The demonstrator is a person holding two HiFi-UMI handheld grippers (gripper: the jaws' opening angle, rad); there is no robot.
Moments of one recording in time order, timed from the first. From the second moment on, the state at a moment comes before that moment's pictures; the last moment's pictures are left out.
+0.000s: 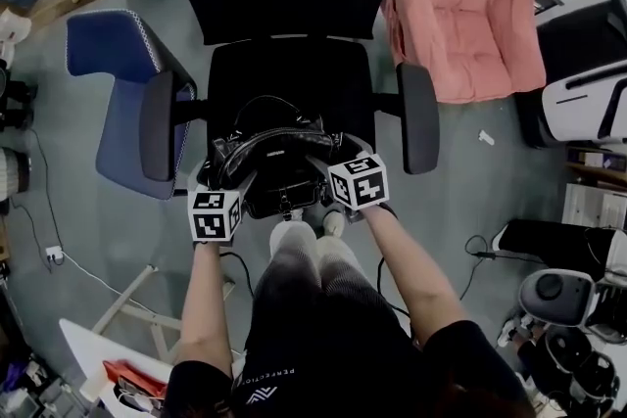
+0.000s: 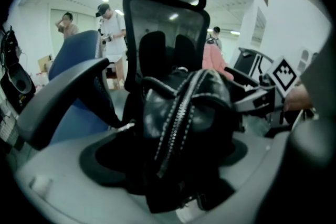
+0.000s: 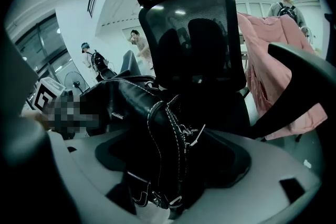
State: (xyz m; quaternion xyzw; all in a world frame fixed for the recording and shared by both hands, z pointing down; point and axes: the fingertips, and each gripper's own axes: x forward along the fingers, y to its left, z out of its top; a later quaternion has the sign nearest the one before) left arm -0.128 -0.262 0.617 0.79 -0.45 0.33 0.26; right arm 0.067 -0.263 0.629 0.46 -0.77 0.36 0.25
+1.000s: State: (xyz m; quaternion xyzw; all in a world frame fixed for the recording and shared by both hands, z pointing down) left arm -0.124 -0.256 0.573 0.79 -0.48 0.31 0.23; right arm 0.071 -0.269 0.629 0.46 -0.77 0.34 0.29
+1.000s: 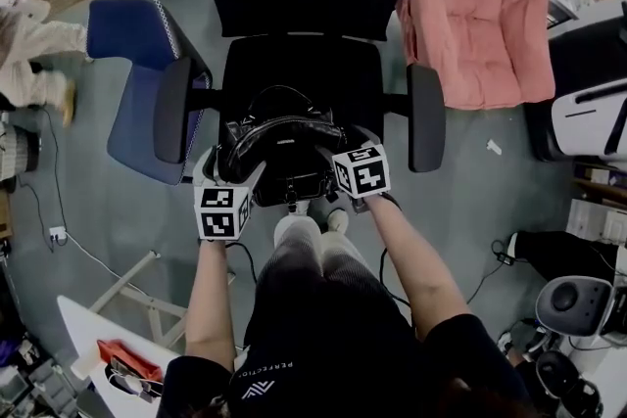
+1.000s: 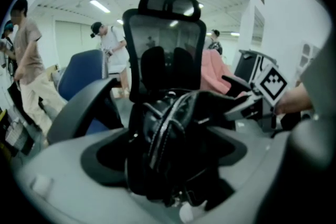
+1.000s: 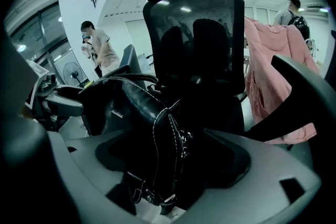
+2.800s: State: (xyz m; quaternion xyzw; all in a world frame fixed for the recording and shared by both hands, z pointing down) left arm -0.114 -0.243 0.543 0.77 -0.52 0.30 0.20; right arm 0.089 -0.221 0.582 0.44 -0.80 0.33 0.24
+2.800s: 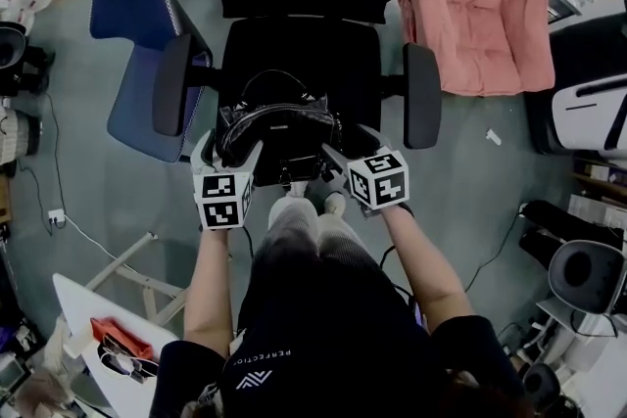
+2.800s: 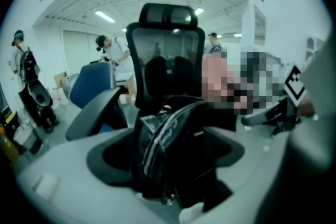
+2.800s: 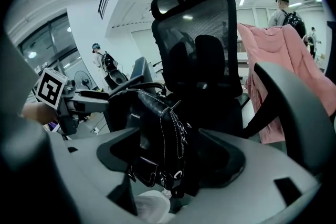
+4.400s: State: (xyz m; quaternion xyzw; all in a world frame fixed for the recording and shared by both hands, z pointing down) left arm -0.110 -0.201 0.469 0.78 -0.55 0.18 0.22; right arm 0.094 -0.203 0.502 0.45 -0.82 0.31 0.18
